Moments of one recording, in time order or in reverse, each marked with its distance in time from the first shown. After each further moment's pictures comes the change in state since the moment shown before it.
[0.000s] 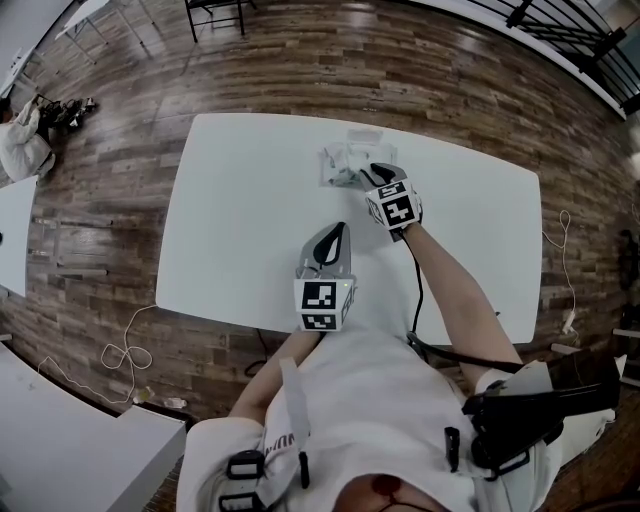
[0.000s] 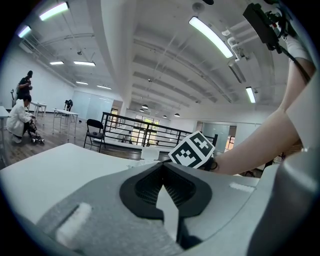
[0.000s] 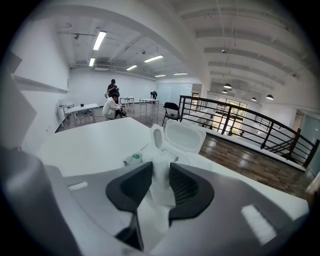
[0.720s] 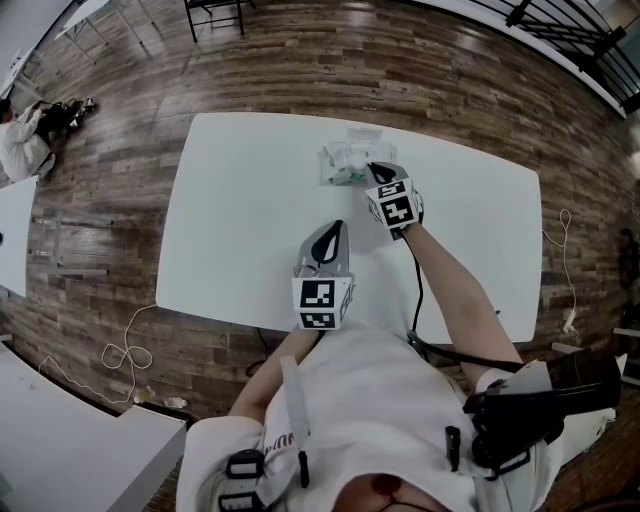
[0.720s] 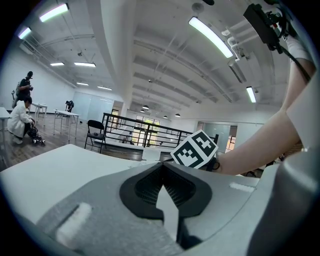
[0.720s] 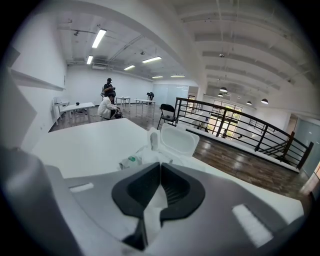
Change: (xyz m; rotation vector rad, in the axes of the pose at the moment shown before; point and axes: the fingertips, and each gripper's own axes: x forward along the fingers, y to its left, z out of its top) left arm 0.000 0.001 0.002 0.007 -0.012 0.007; right arm -0.007 -0.010 0.004 -0.008 -0.019 -0.063
